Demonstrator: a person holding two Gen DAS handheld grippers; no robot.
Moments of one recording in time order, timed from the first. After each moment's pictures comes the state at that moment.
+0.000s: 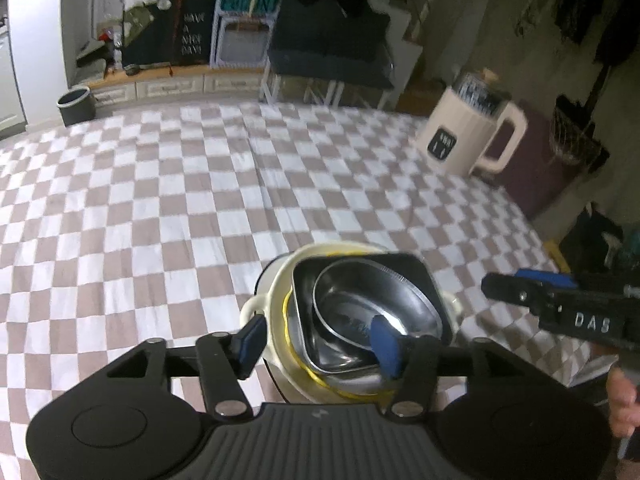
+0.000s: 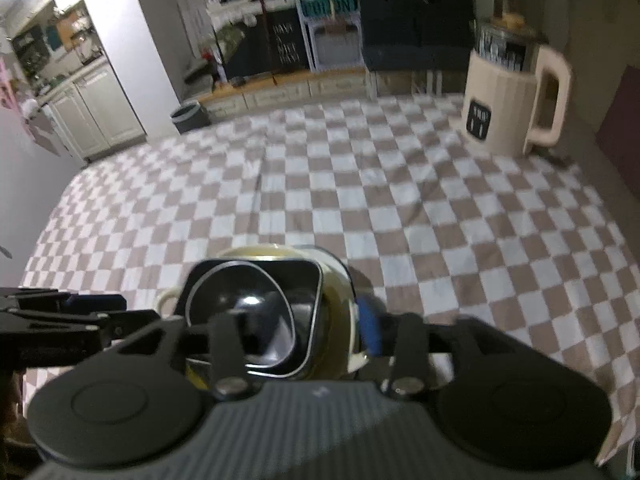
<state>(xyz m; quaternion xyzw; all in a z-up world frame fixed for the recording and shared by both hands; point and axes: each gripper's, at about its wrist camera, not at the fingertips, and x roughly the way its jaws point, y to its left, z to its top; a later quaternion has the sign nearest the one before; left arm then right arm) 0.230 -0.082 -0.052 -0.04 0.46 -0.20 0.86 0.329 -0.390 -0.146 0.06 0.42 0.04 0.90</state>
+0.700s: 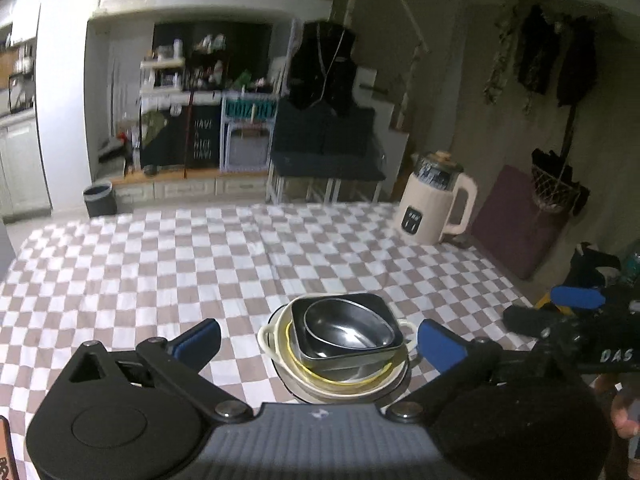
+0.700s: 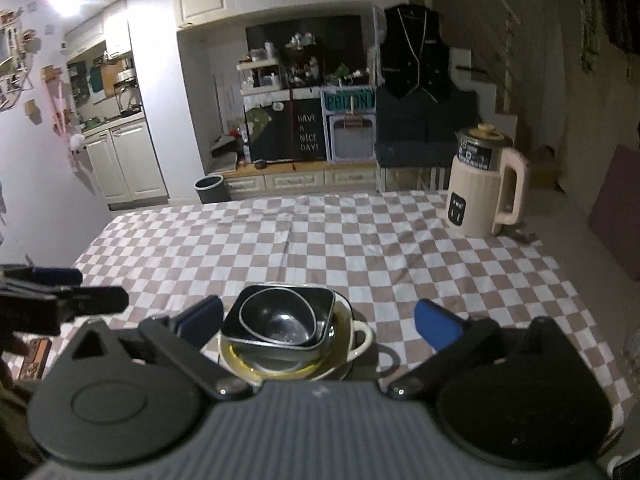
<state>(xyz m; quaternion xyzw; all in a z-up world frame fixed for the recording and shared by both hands) 0.092 -0.057 0.018 -0.02 0.31 -0.19 0.93 0.188 -0.381 -0.084 0.02 0.30 0.06 0.95</state>
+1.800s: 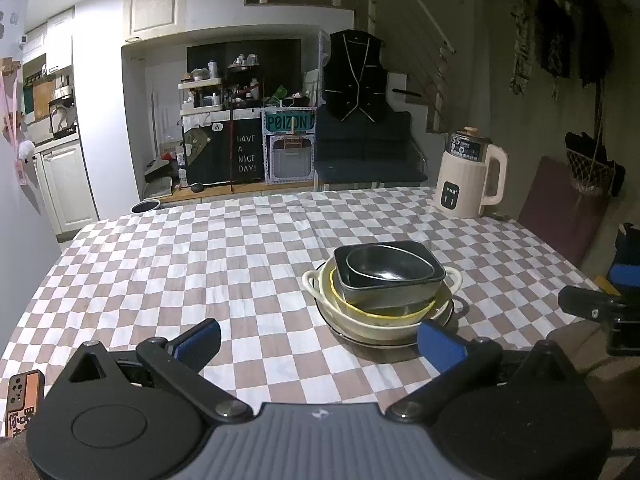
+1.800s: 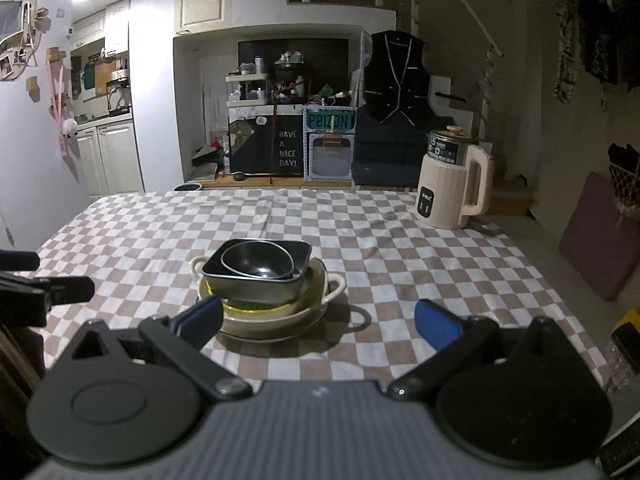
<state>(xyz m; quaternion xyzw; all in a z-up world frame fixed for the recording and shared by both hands) 0.022 -0.051 -0.045 0.03 0.29 -0.12 0.95 0.128 -0.380 -0.135 -0.02 0.26 0.01 0.97</state>
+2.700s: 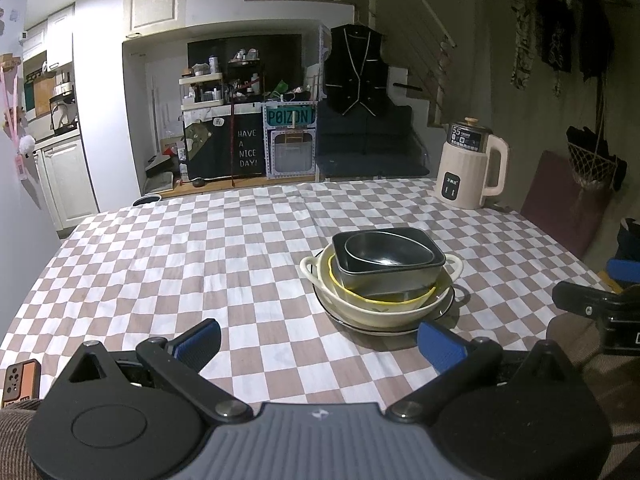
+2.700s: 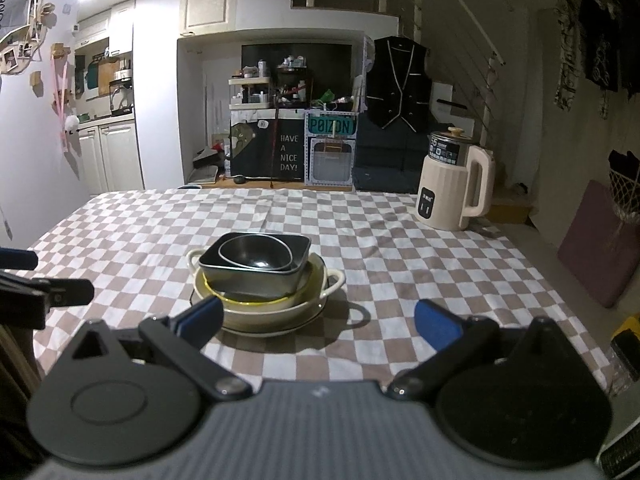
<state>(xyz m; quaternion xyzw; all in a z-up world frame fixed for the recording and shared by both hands) 0.016 -0.057 -0.056 0.03 0.29 -0.12 0.95 0.128 -0.377 -0.150 -0.02 0.25 0.02 0.97</state>
